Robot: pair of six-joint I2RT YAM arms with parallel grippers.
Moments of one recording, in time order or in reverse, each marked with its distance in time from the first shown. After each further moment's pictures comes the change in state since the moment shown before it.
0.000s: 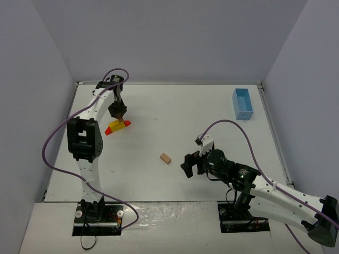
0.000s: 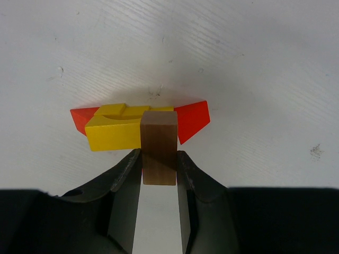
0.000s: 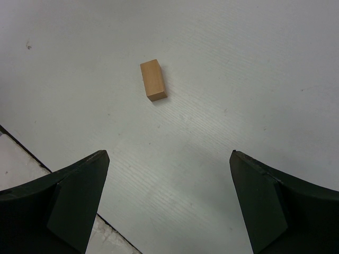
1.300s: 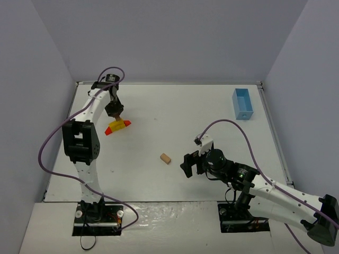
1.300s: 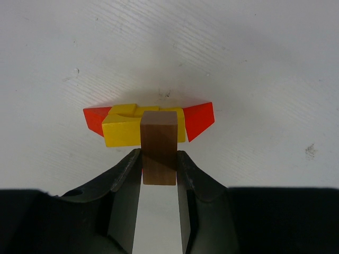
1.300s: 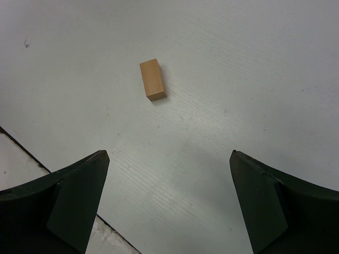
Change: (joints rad) left arm 0.024 -0.065 -0.051 0.029 0.007 0.001; right arm 0.000 0.017 0.008 0.000 0.000 -0.004
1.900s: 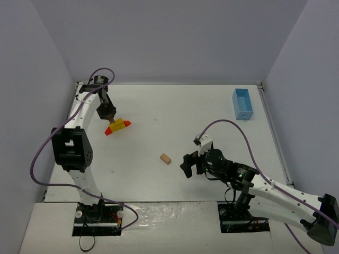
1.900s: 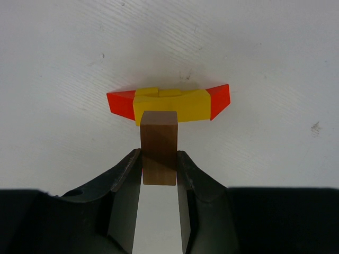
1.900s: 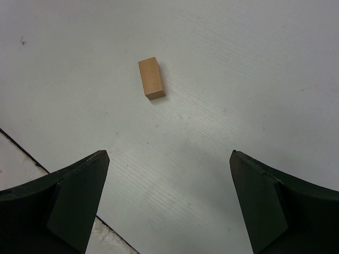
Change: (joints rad) left arm 0.067 -0.128 -0.110 0.007 0.074 0.051; right arm 0.000 0.011 0.001 0.000 0.000 -0.008
